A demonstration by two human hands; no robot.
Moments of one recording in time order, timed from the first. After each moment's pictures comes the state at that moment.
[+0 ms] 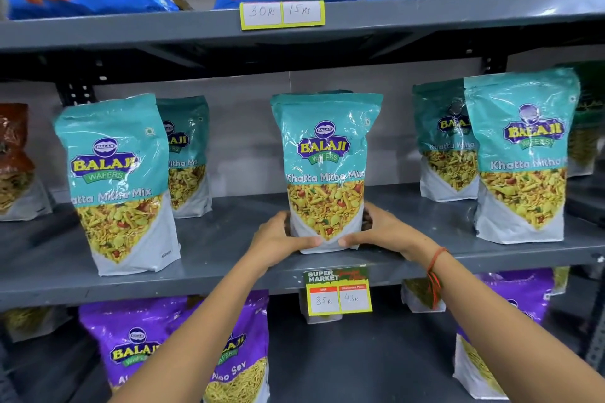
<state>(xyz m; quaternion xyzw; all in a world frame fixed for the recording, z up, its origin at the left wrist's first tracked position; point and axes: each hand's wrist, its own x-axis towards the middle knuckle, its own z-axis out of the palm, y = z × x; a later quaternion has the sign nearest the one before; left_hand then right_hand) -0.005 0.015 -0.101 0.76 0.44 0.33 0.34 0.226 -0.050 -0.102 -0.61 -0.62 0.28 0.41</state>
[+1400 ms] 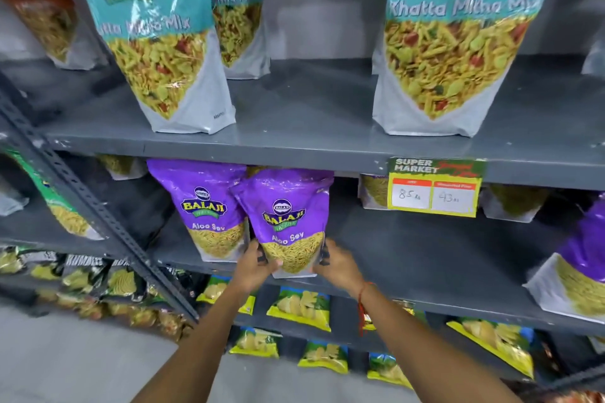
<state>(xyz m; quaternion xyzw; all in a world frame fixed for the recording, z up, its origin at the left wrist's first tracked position) -0.176 -0.003 -0.388 0.57 0.63 0.28 0.46 0.035 -0.012 -0.415 -0.65 -0.59 0.40 0.27</state>
